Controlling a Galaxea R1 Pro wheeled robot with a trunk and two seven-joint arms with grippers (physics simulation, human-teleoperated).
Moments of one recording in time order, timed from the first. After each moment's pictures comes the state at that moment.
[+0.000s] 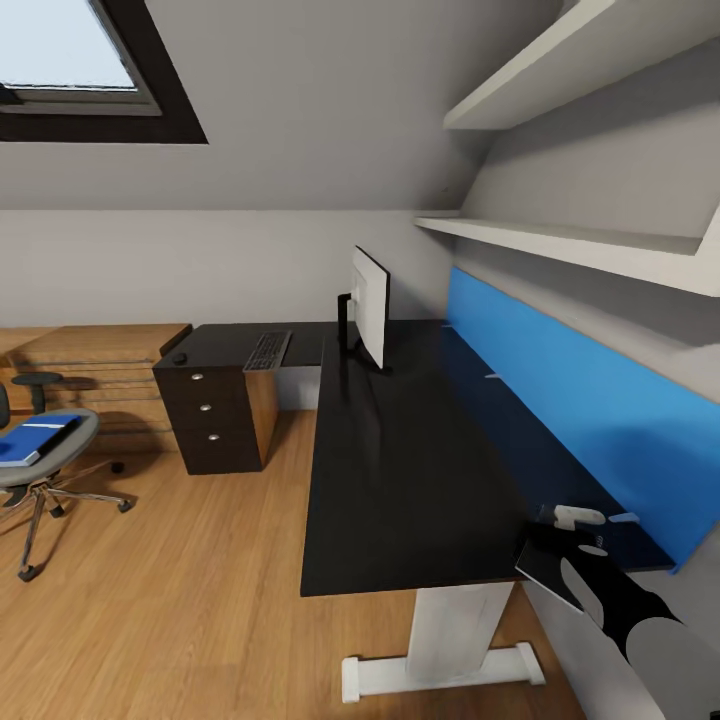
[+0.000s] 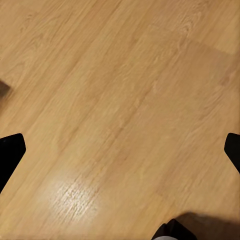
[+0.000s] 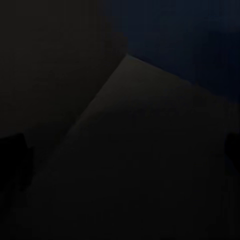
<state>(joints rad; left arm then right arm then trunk) 0.01 0.10 -0.22 -0.31 0.69 -0.54 0.31 -0.69 -0.28 0.17 -0.46 -0.33 0.10 -0.12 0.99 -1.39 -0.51</state>
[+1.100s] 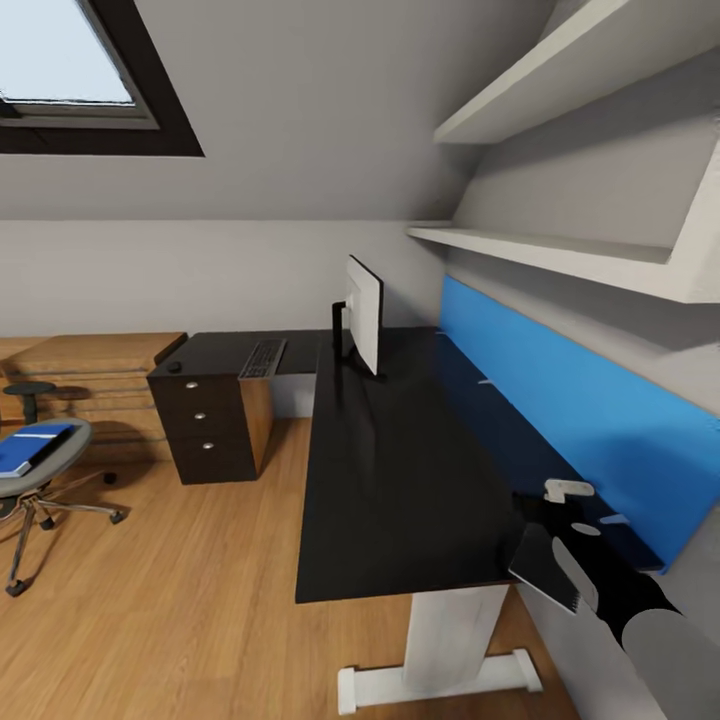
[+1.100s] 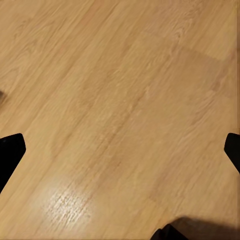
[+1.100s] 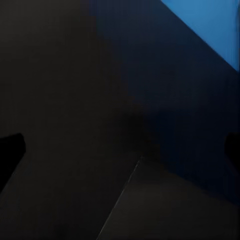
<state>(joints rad) 0.01 0.10 -0.22 -0.30 0.69 -0.54 0.31 -0.69 -0.27 0.18 -0.63 -0.32 0.11 -0.12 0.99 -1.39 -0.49</state>
